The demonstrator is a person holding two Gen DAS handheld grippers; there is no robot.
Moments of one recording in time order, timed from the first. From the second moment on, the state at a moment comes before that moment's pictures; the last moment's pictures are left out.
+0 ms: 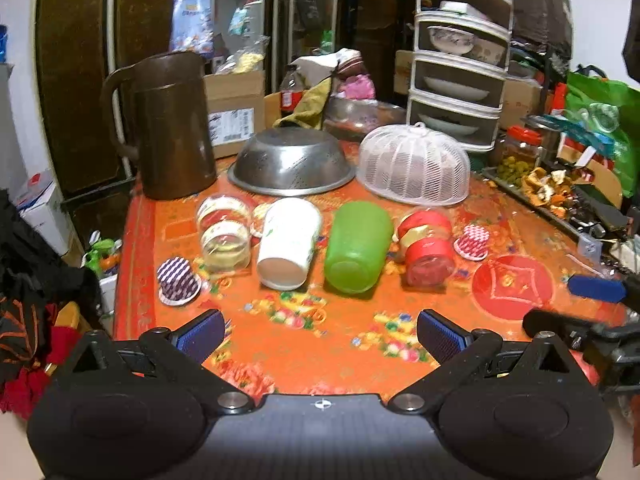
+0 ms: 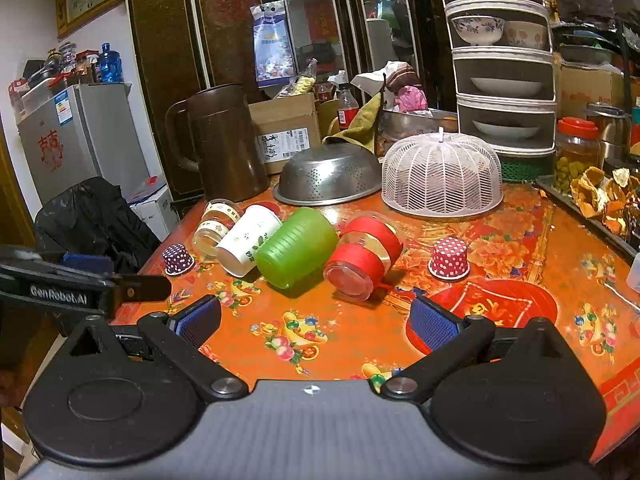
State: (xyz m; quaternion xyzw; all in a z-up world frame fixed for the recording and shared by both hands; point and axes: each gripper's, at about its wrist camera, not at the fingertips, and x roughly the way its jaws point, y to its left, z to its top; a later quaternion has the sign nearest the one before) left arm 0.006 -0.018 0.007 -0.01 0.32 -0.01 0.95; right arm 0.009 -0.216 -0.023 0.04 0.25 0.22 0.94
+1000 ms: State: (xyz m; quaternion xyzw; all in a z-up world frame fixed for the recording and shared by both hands) left arm 0.201 -0.064 -0.036 0.06 0.48 -0.06 0.87; right arm 0.008 -0.277 -0.042 0.09 0.27 0.20 0.94
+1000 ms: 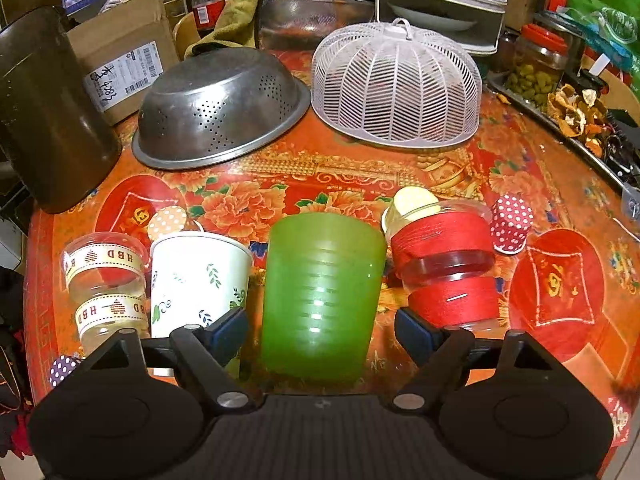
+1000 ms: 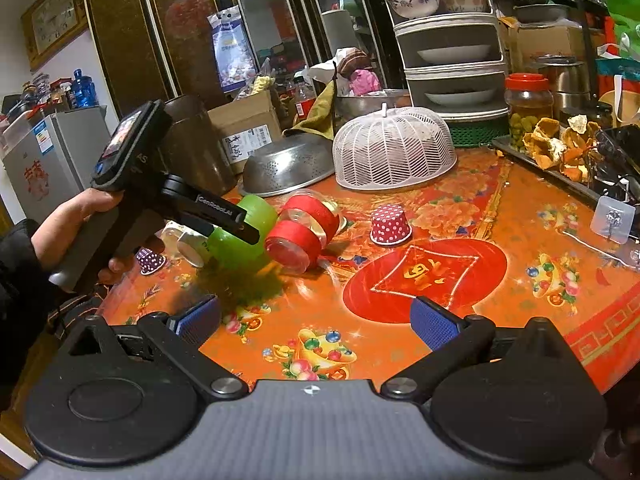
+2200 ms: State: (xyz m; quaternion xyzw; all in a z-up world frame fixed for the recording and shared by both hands) left arm -0.022 -0.056 -0.026 -0.15 0.43 -0.09 0.88; right arm 0.008 -0.258 -0.030 0.12 0.32 0.24 0.91
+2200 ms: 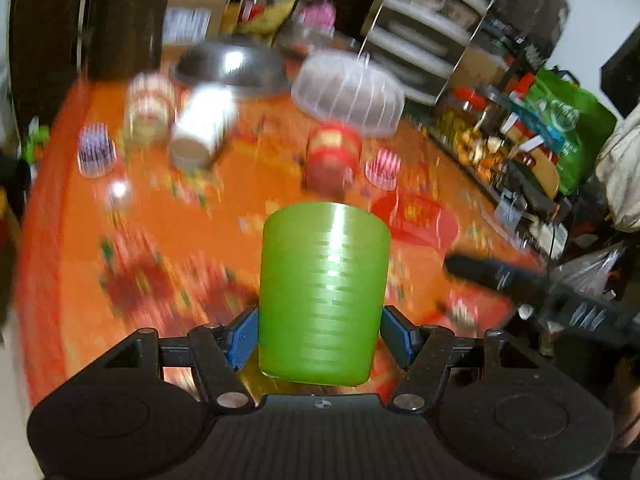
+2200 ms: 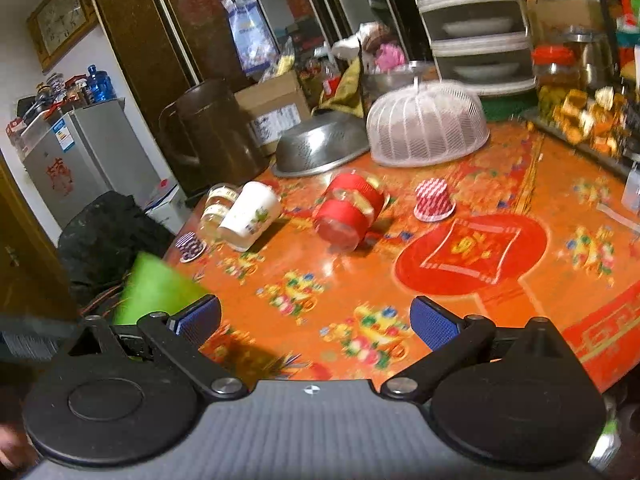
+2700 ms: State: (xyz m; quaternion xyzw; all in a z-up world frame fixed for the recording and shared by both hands) left arm -0.028 -0.072 -0.066 -0.20 0.45 -0.10 0.86; right arm 0.047 -0.212 -0.051 0.20 0.52 0.27 0.78
